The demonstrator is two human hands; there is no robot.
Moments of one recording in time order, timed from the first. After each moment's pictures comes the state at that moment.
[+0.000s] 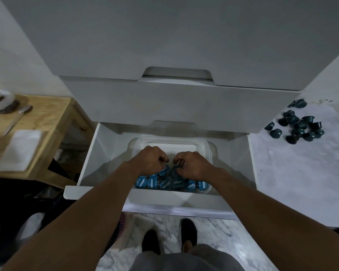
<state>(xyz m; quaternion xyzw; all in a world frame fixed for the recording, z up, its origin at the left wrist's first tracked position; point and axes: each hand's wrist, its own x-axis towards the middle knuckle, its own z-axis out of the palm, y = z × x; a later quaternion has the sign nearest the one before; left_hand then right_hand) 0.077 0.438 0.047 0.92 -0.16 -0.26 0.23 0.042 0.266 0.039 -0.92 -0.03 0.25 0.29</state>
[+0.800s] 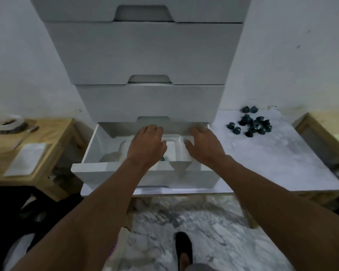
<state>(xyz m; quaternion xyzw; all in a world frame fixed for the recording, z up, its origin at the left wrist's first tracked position) -0.043 0.398 0.140 0.95 -0.25 0.17 0.09 -0.072 0.210 0.132 -0.98 -0.01 -0.11 0.17</state>
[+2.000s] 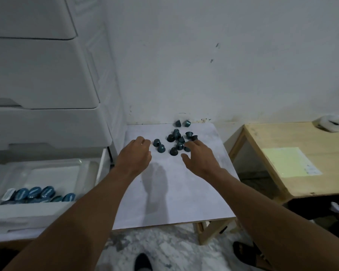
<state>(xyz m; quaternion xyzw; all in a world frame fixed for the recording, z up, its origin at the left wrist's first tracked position) -0.024 0.062 0.121 0.96 -0.25 0.08 0.11 -0.088 -0.143 0.126 -0.98 0.05 -0.07 0.19</state>
